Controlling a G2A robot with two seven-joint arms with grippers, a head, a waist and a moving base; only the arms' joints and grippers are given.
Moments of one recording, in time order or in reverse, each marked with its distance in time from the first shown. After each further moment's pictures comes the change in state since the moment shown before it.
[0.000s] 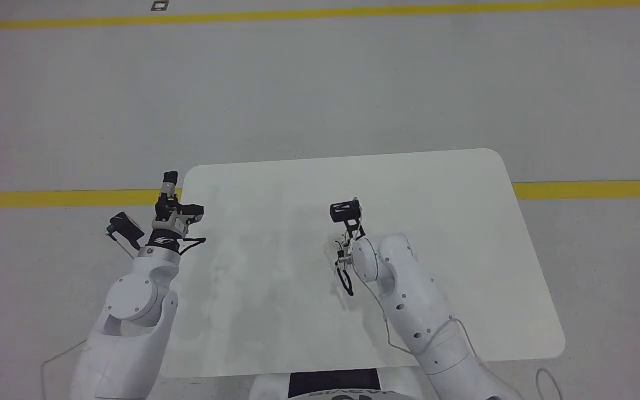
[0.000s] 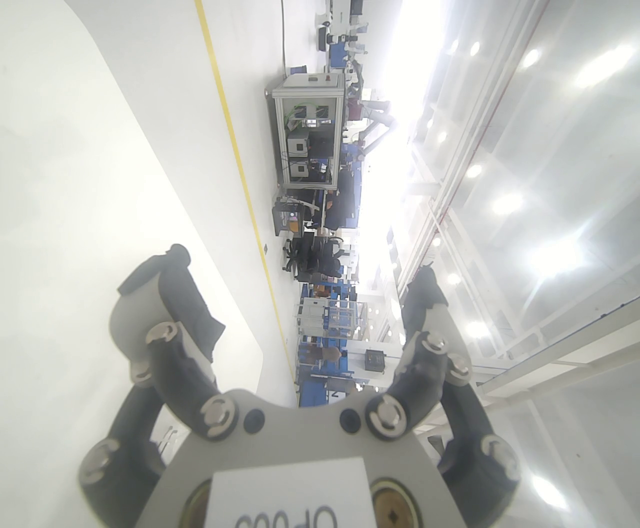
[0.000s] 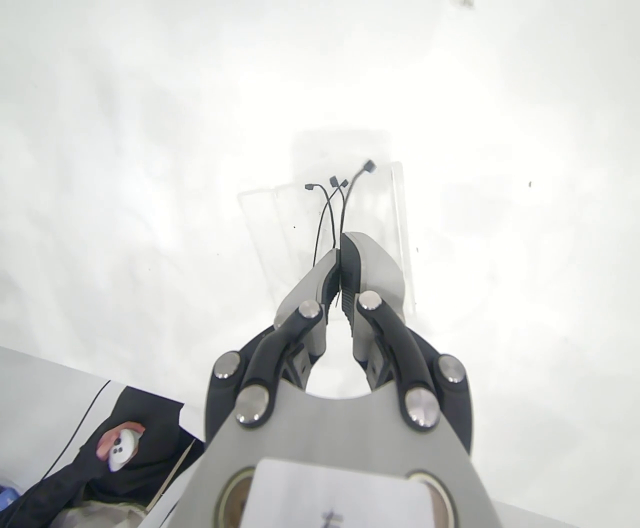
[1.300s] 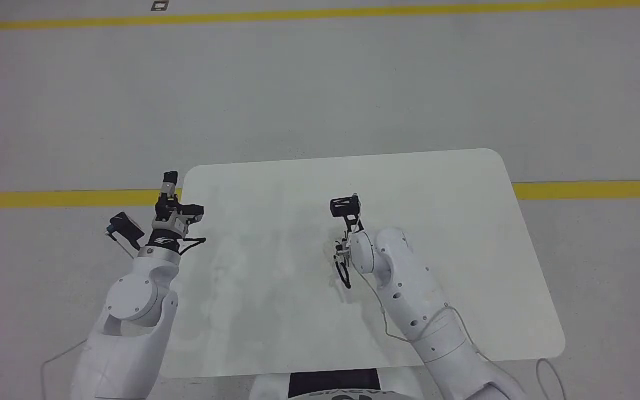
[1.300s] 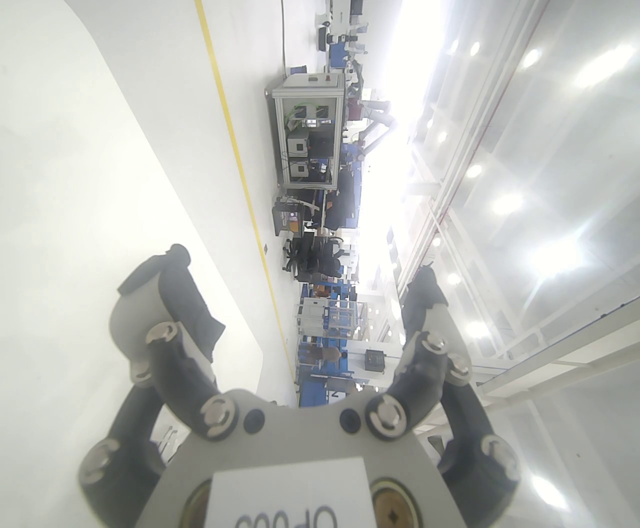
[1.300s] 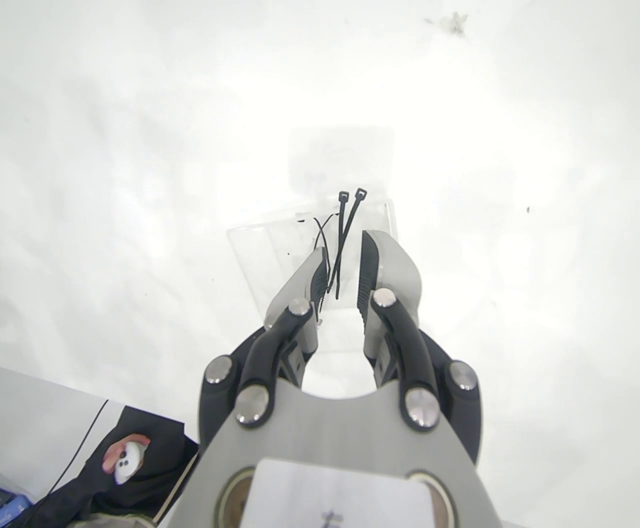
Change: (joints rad) left arm 0.000 0.000 0.000 0.000 0.000 0.000 0.000; right arm 0.066 0.000 -0.015 0.105 0.042 0.032 -0.035
